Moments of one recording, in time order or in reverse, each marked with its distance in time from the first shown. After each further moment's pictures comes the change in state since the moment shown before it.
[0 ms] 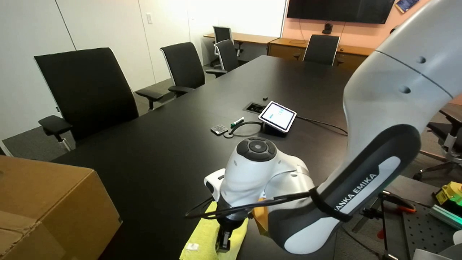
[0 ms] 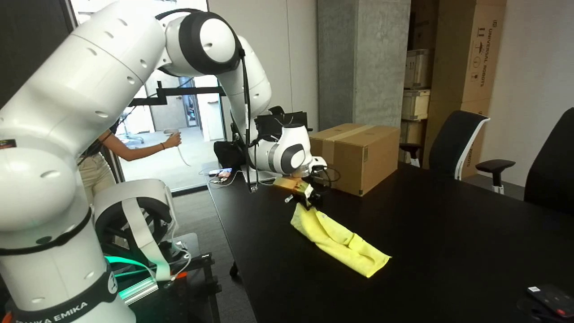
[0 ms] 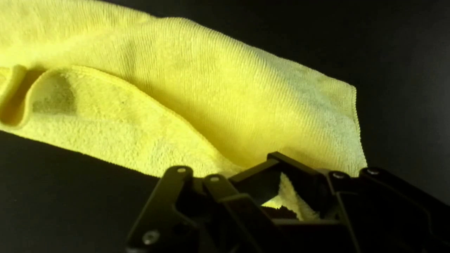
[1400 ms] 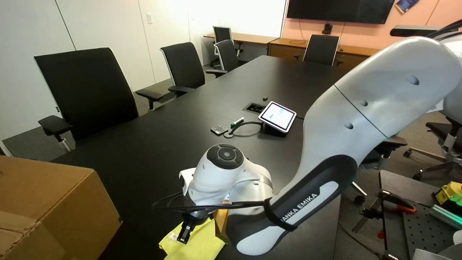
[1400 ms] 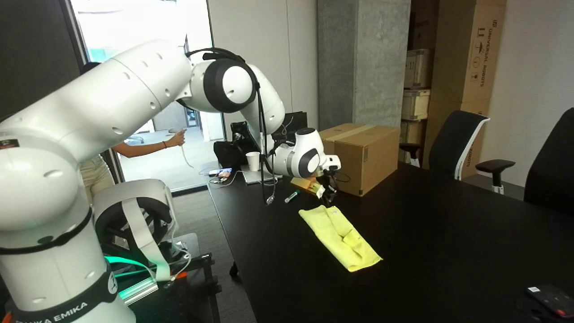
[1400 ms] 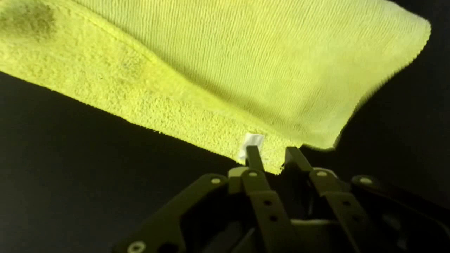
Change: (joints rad) arm 0.019 0.252 -0.035 0.391 0.011 0.023 0.176
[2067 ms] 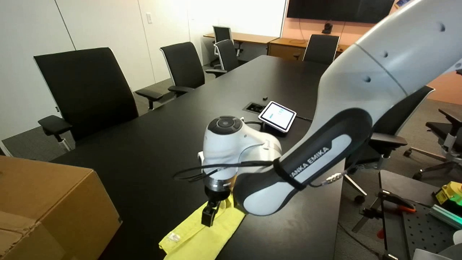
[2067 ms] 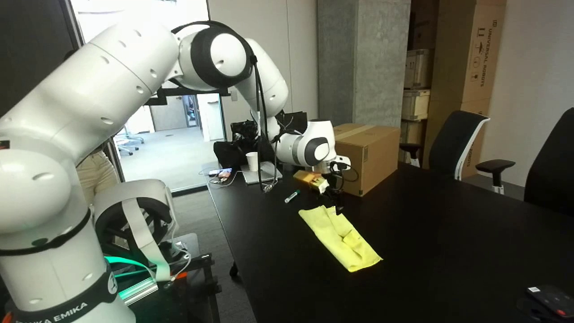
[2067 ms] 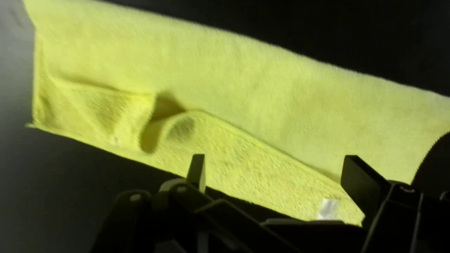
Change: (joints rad) arm -0.069 -0.170 -0.008 -0.151 0.009 -0.285 0.014
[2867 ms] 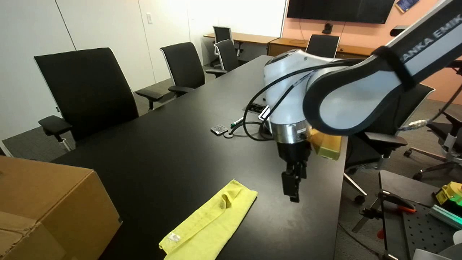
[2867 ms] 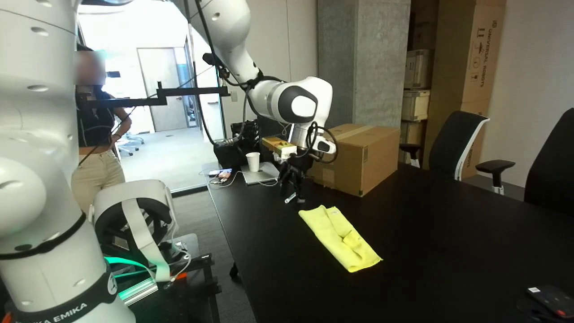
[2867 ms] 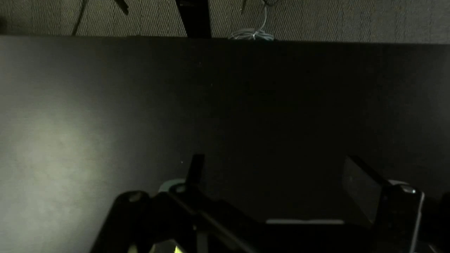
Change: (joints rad) arm -0.196 -0.605 0.096 -0.543 0.142 -0.472 -0.047
